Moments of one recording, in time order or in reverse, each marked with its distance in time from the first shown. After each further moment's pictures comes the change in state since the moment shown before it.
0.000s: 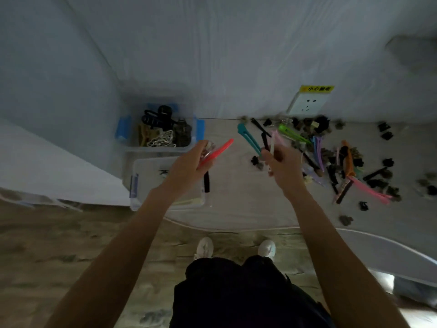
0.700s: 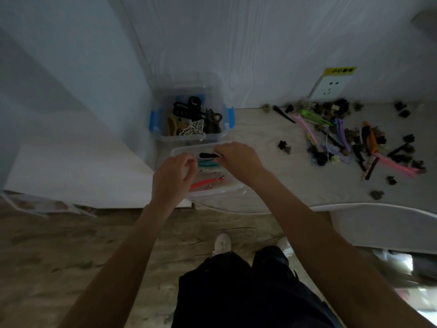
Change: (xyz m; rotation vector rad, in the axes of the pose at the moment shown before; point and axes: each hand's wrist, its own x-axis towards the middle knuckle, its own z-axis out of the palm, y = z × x) left_hand -0.086 -0.086 -0.052 0.275 0.287 0.012; right_hand -0.054 -0.081 0.137 -0.835 -0.382 -0.477
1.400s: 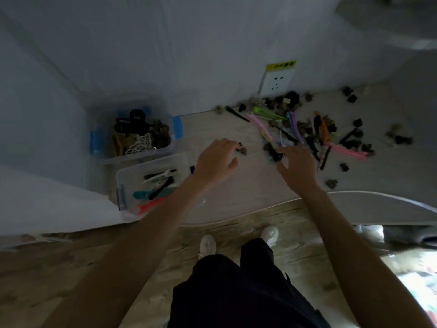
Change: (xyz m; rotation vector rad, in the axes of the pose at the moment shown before) left_hand 0.083 0.136 0.117 -0.113 -0.396 0.320; right_hand -0.113 0.198 0.001 0.106 0.218 0.649
